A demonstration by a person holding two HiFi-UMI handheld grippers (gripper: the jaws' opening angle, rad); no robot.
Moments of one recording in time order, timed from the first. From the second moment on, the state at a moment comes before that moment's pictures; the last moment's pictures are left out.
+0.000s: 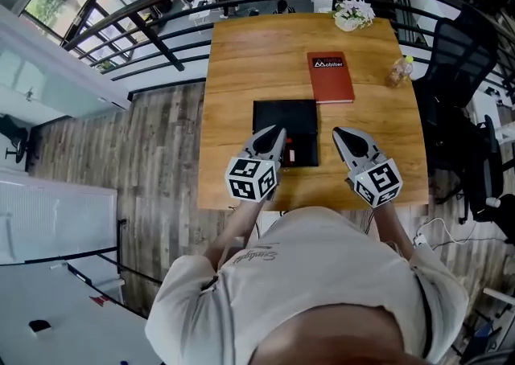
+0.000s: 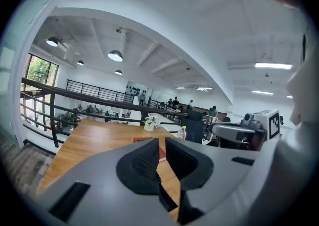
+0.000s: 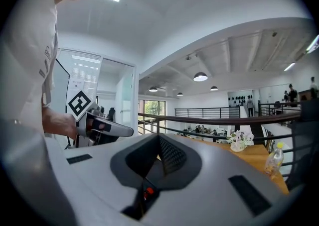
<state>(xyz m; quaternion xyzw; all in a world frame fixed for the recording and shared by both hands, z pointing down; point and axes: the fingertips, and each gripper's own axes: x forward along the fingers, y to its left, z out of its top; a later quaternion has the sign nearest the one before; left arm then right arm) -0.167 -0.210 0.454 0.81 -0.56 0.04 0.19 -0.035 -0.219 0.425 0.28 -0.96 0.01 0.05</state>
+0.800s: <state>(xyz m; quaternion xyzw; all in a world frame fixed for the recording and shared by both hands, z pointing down) -0.174 -0.204 0.444 0.81 -0.56 0.03 0.18 -0.023 -0.215 0.407 0.27 -0.96 -0.01 0.04</state>
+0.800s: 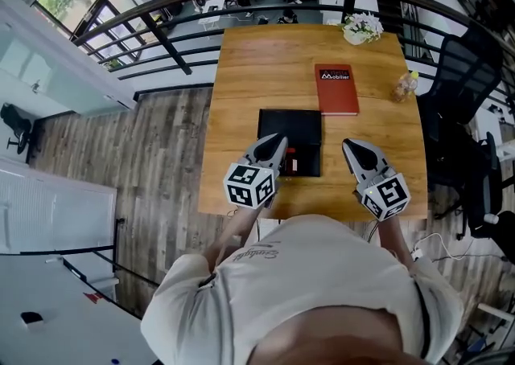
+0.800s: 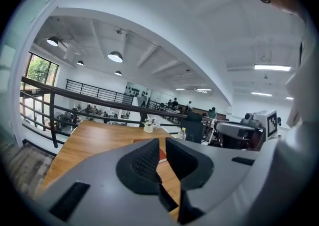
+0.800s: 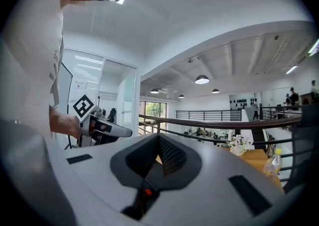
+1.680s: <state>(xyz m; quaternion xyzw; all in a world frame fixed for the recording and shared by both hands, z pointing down) -0.179 -0.185 0.441 0.81 -0.56 0.01 0.18 -0.016 -0.212 0.415 0.30 -0.95 -0.02 0.03</state>
